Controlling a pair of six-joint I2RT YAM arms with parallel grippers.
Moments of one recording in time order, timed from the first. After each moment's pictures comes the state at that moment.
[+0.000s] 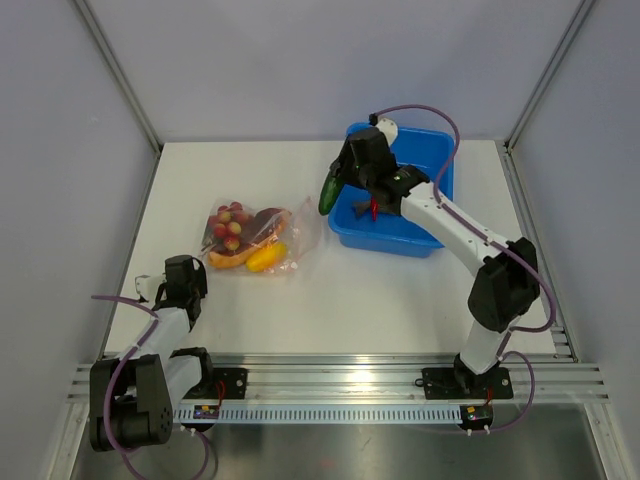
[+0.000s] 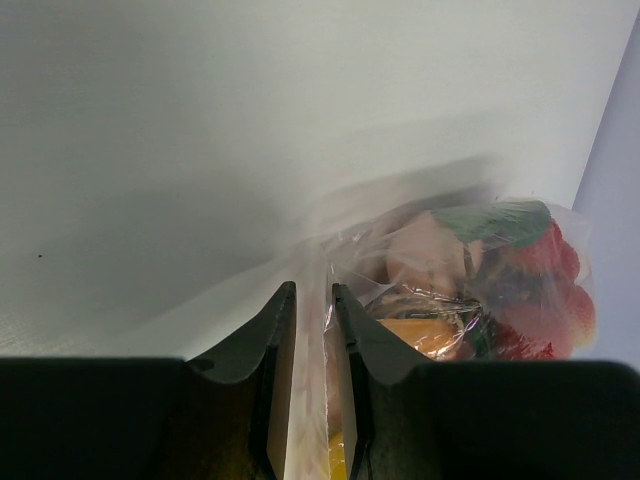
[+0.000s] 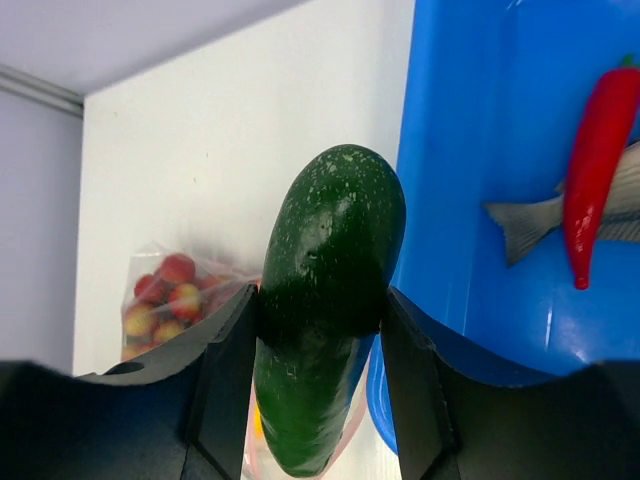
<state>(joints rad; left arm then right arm) 0.11 1.01 0.25 -0.01 -0.29 -1.49 0.64 1.80 1.63 -0.37 0.29 0.75</state>
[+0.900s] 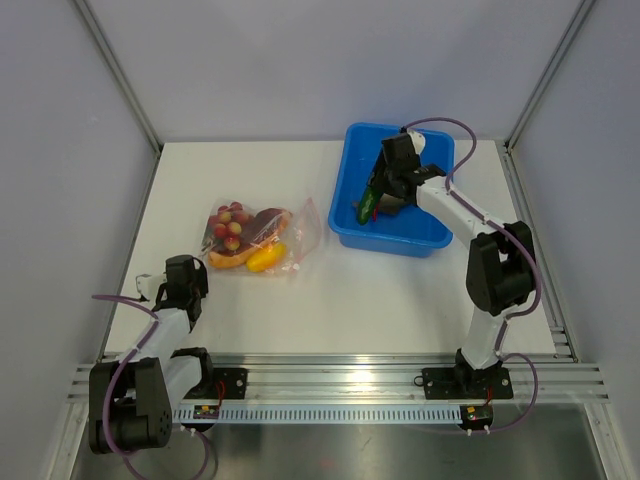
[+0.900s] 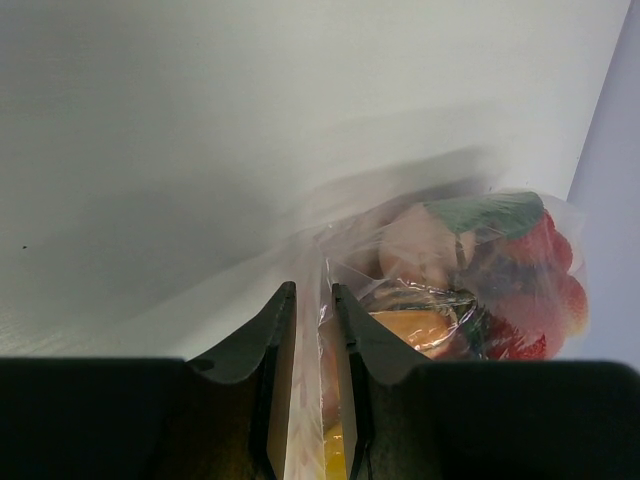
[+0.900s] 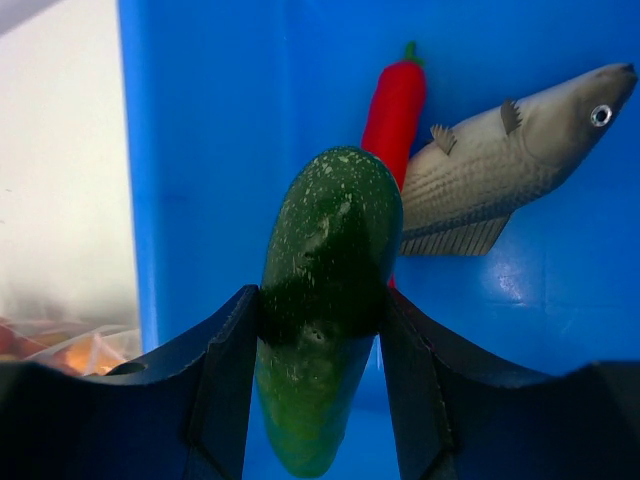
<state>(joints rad) 0.10 0.99 0.25 -0.01 -0.29 -1.49 0.39 1.84 1.53 -0.39 0.22 0.66</state>
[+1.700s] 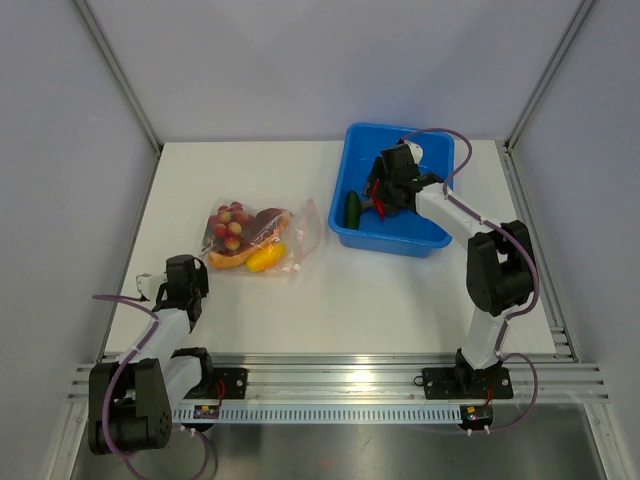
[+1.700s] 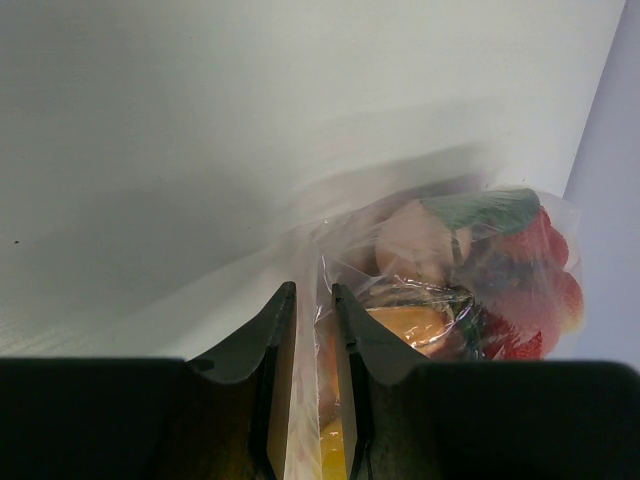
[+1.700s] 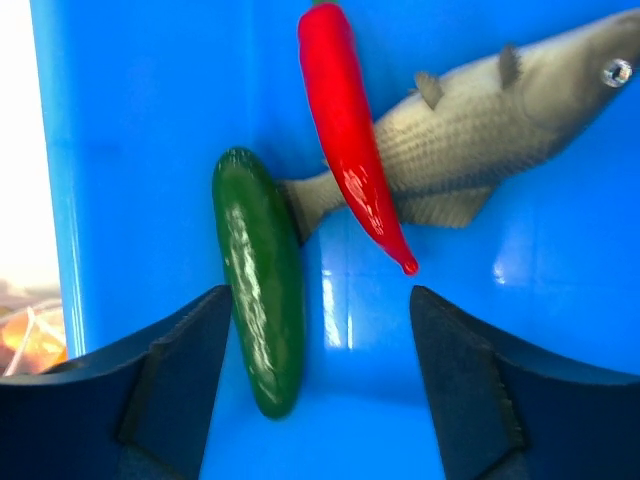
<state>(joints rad) 0.09 0.99 0.25 -0.01 -0.29 -1.50 0.39 1.86 1.45 -0.36 0.19 0.63</state>
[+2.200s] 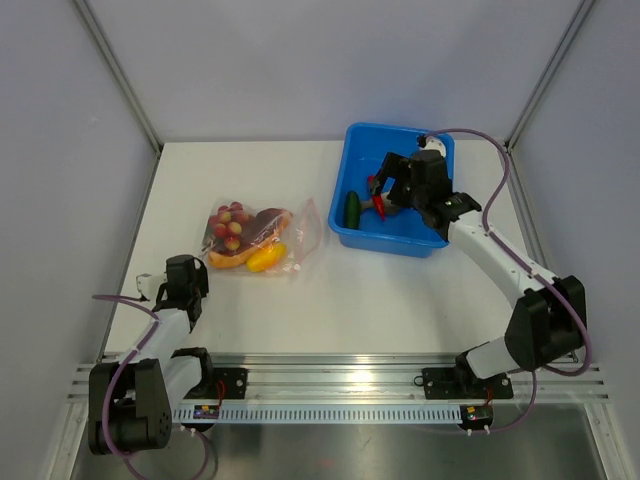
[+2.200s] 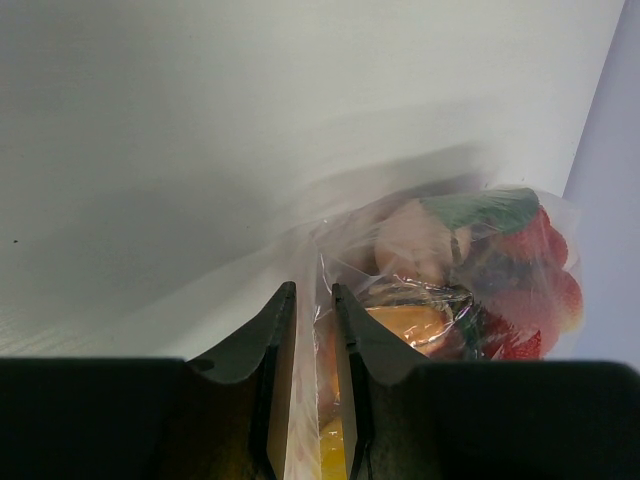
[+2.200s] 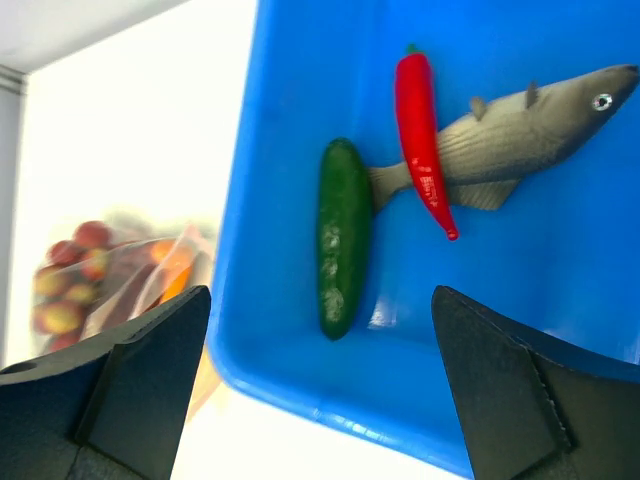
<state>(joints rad) 0.09 0.99 0.25 -0.01 -0.29 -1.50 0.39 1.49 1.22 -0.26 0.10 0.60</state>
